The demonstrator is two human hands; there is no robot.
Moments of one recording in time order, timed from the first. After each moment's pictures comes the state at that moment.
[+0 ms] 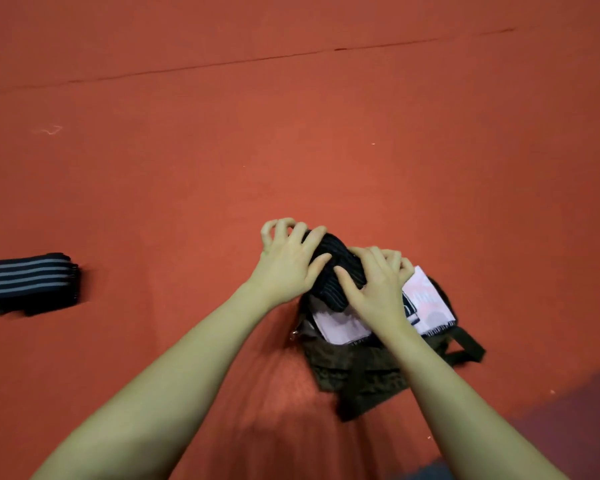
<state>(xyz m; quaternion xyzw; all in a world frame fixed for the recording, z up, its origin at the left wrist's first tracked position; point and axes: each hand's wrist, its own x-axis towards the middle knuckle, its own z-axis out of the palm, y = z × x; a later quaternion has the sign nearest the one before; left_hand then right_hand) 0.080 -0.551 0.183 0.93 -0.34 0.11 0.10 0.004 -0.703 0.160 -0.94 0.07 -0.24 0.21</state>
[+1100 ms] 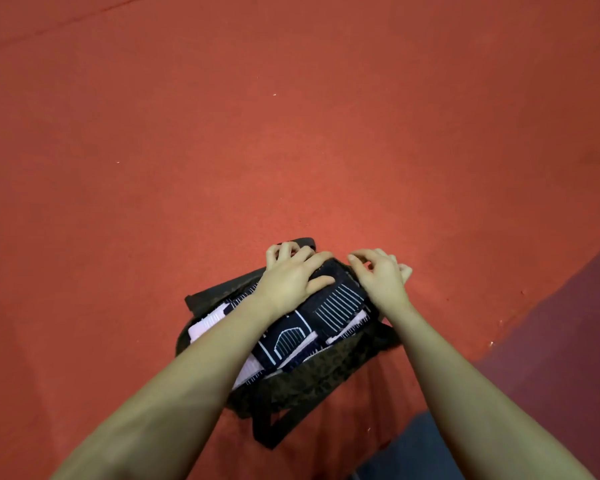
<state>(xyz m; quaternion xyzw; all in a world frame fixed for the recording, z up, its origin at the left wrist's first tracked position) 0.083 -0.750 0.088 0.88 -0.45 -0.15 0.09 -0.008 -0.909 0.066 -0.88 0.33 -0.01 0.34</state>
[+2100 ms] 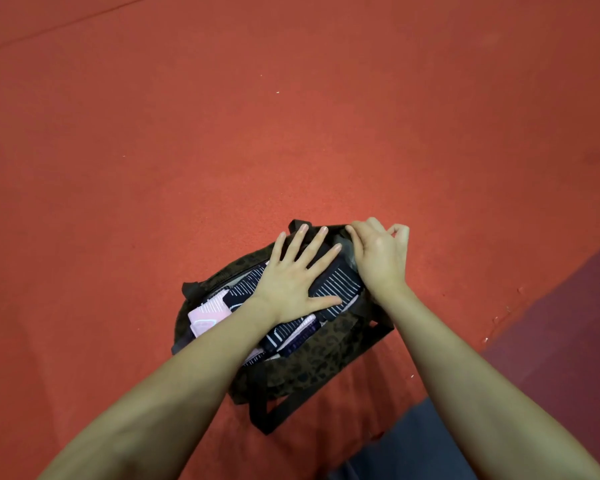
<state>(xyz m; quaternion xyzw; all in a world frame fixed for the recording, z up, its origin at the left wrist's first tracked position) 0.060 -0.740 0.080 0.86 -0.50 -0.02 0.00 0.004 -0.909 0.089 -0.94 0.19 -0.24 0.17</state>
